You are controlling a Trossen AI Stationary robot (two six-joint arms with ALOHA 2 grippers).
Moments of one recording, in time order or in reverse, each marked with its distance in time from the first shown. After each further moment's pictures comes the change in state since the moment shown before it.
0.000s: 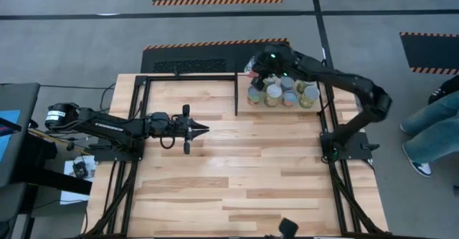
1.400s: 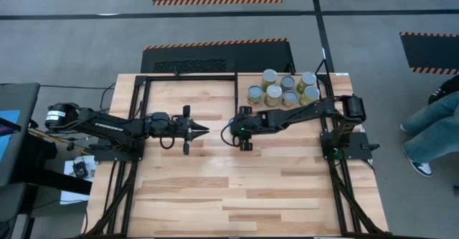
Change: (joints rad) left arm 0.000 0.000 -0.001 -0.003 0.027 -0.002; right arm 0.532 0.268 -0.184 0.132 0.147 -0.032
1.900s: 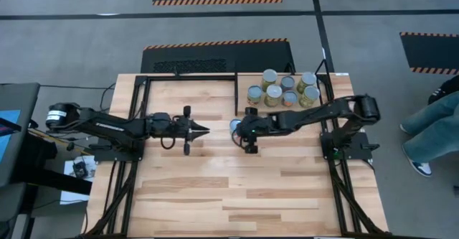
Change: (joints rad) left arm 0.000 0.009 -0.001 -0.004 0.000 0.009; right arm 0.047 -0.143 -0.103 0.066 -0.008 0.033
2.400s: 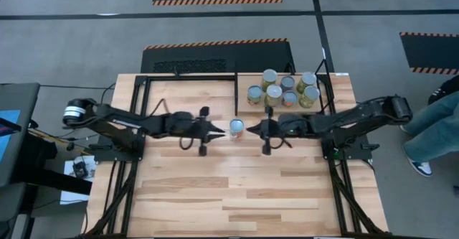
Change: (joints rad) left arm -0.021 0.258 0.293 -0.185 0.008 0.073; right arm 0.042 -0.385 -0.423 0.525 -0.004 0.055
